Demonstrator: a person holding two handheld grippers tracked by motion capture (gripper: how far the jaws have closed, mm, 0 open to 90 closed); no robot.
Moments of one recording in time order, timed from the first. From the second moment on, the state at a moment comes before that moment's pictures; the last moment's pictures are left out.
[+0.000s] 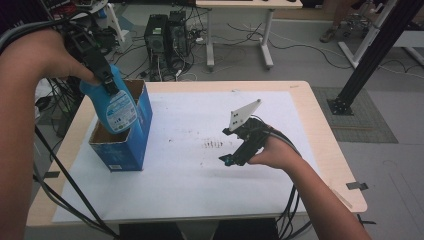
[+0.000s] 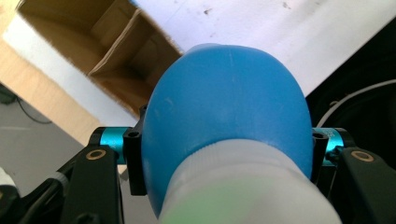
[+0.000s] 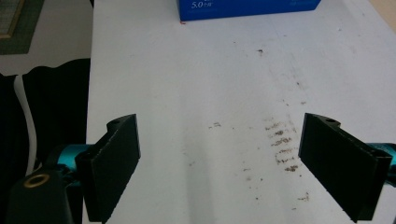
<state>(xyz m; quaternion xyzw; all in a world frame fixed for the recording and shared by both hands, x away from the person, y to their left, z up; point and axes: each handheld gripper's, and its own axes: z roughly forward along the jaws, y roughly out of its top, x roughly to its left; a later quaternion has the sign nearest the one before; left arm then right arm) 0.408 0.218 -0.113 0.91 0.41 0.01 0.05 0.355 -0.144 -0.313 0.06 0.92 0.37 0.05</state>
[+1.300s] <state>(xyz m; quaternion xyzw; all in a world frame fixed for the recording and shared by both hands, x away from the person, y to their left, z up) 0.440 0.242 -0.230 0.91 0.41 -0.01 0.01 0.352 -0.139 -0.315 0.06 0.93 0.36 0.05</state>
